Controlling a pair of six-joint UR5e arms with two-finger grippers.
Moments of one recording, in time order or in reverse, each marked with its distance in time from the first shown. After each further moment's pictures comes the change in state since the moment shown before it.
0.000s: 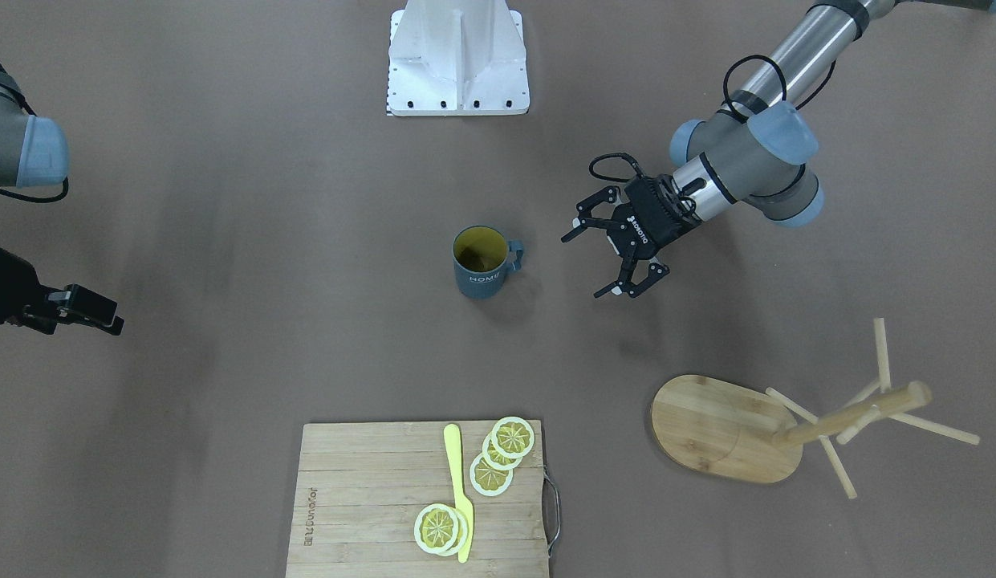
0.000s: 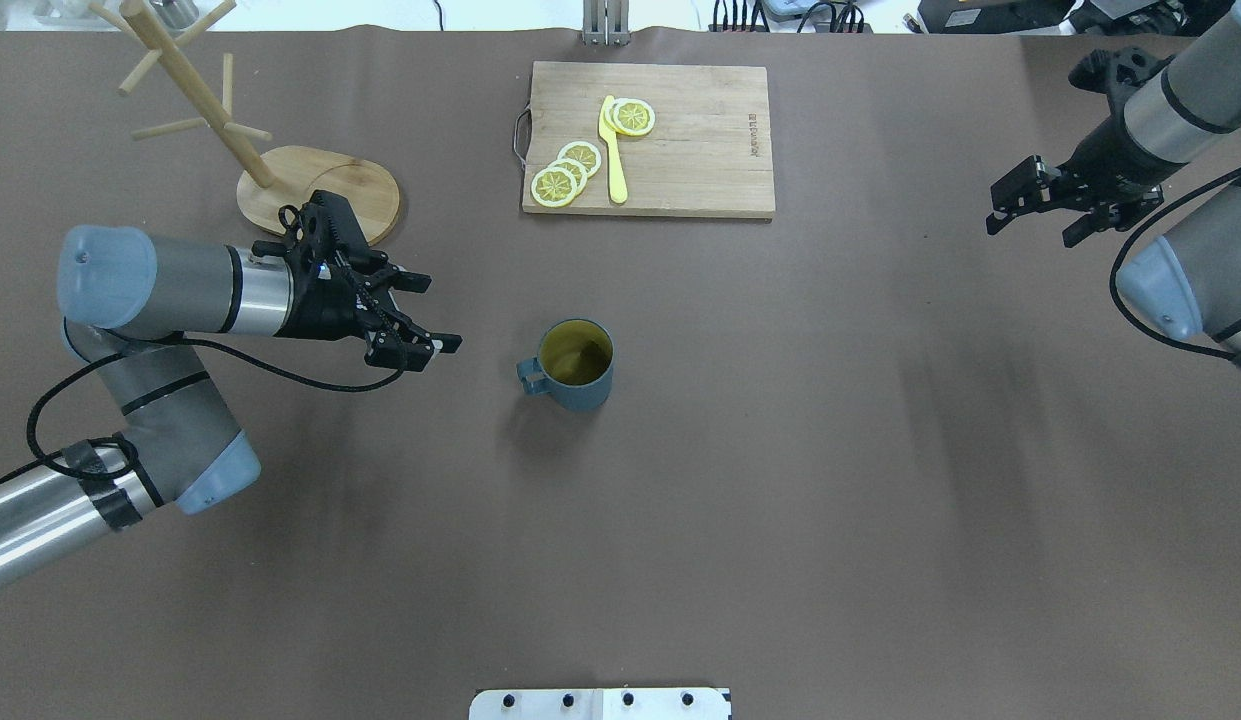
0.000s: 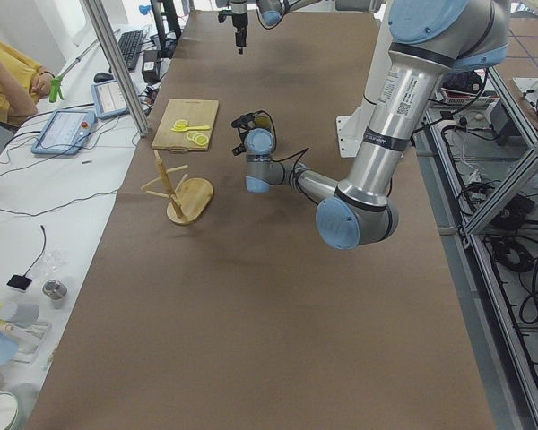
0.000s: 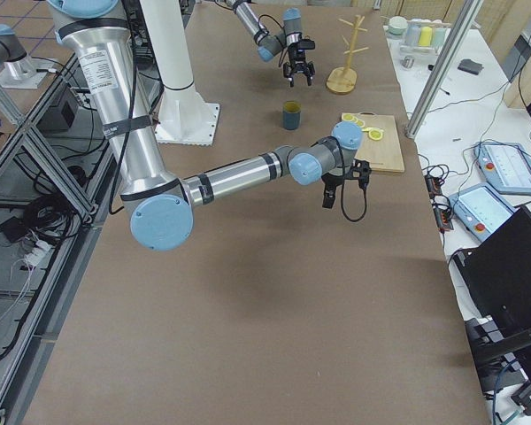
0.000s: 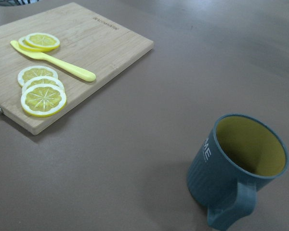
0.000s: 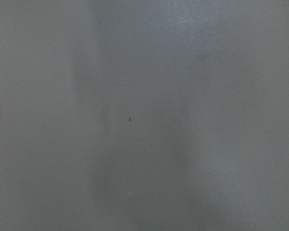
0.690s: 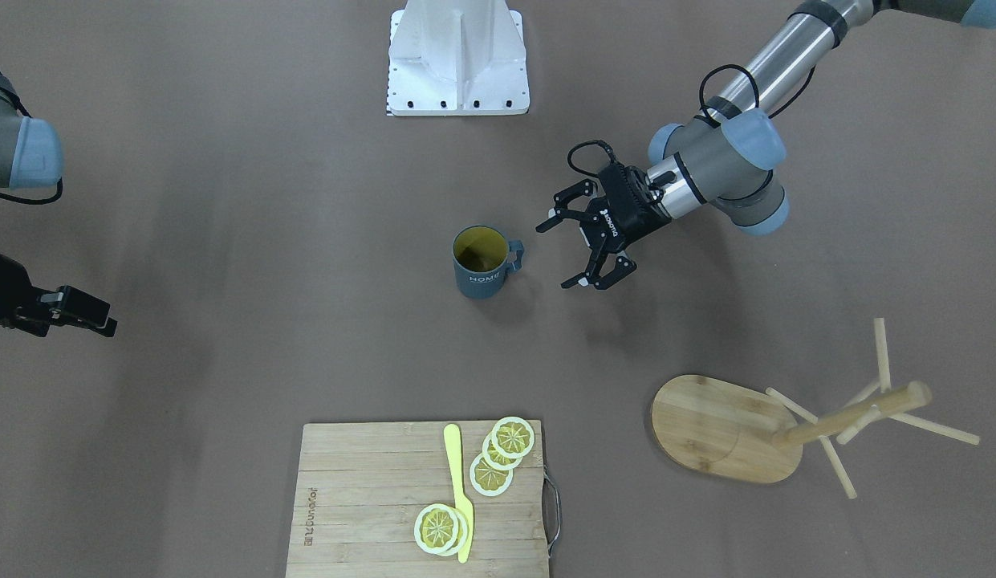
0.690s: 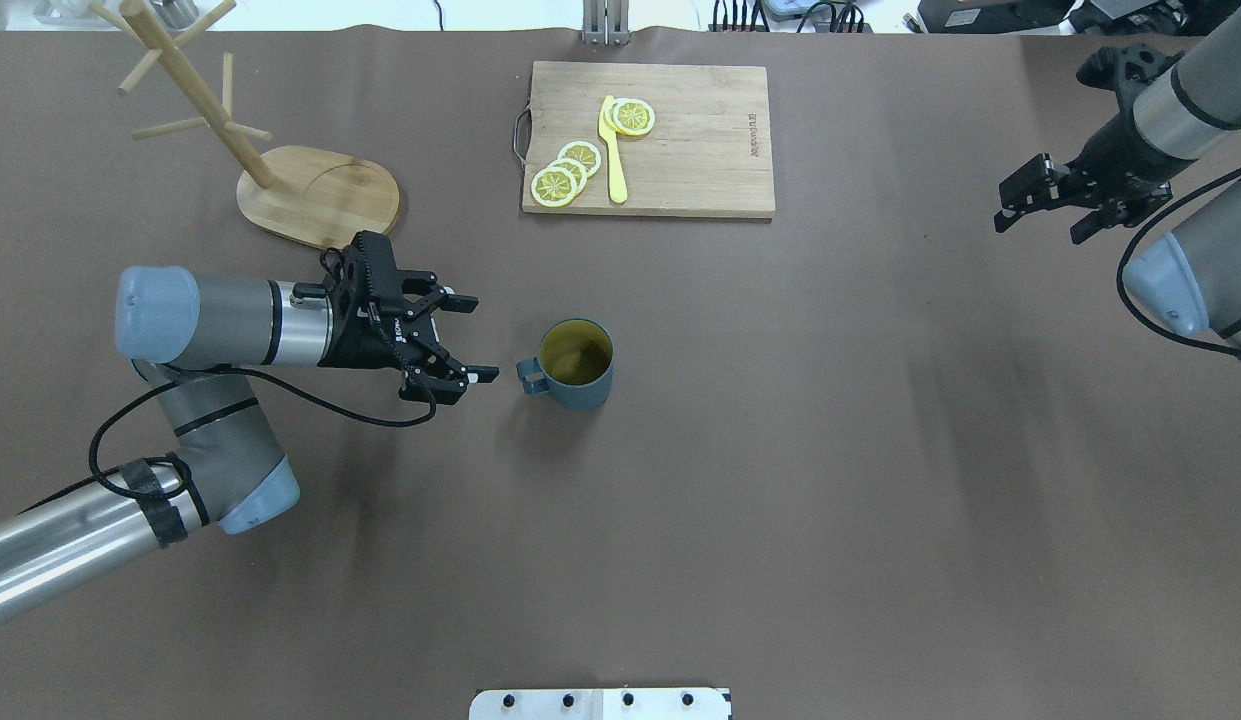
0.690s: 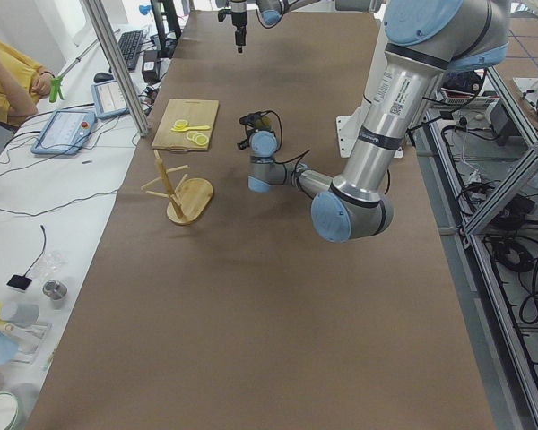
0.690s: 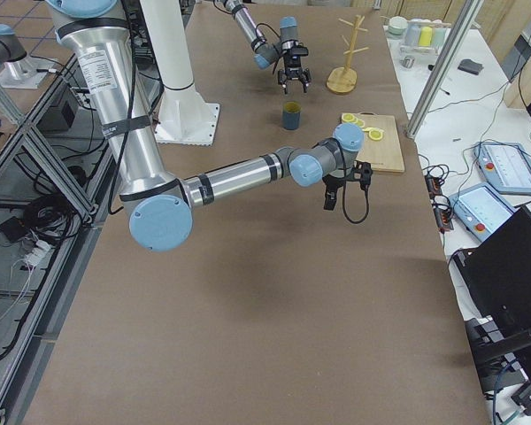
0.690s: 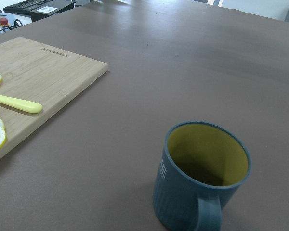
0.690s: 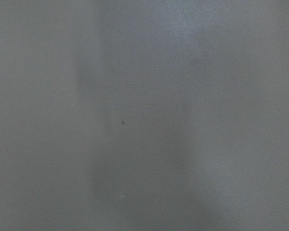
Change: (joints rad) left arm 0.062 -0.045 0.061 -0.098 0.036 0.127; right arm 0.009 -0.001 -0.012 0.001 -0.001 -0.024
